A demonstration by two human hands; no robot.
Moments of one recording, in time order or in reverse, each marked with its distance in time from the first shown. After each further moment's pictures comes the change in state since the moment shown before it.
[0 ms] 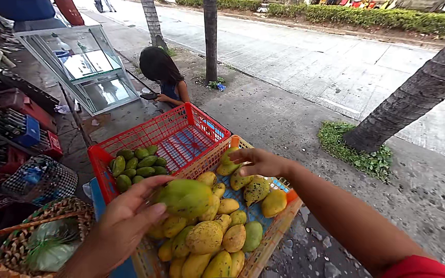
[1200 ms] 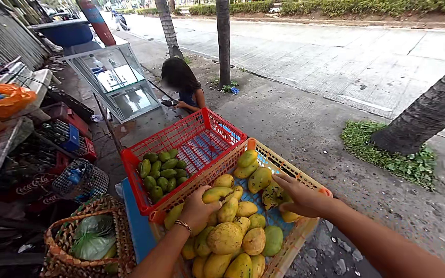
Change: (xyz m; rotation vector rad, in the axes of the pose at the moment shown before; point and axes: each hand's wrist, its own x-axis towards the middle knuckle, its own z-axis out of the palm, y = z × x) left_hand 0.057 -0.094 0.023 0.728 -0.031 -0.436; right_hand -0.058 0.042 0.040 -0.454 0.027 0.260
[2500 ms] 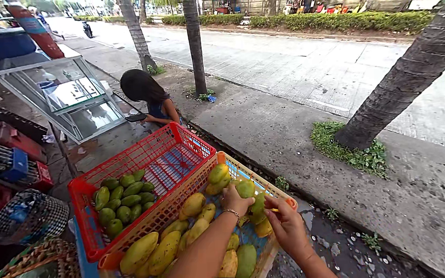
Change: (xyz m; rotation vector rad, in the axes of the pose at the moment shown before) left_hand 0.081 0.137 0.149 0.056 -0.105 -0.117; right_hand -0.027 0.037 0.087 0.429 1.079 -0.149
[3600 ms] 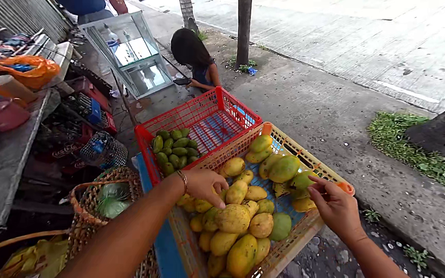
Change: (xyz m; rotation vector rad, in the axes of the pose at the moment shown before) left_hand -0.089 -0.116 -0.187 0.399 -0.588 0.227; right_hand 0.000 -0.004 -0.002 -0.193 -0.129 -0.044
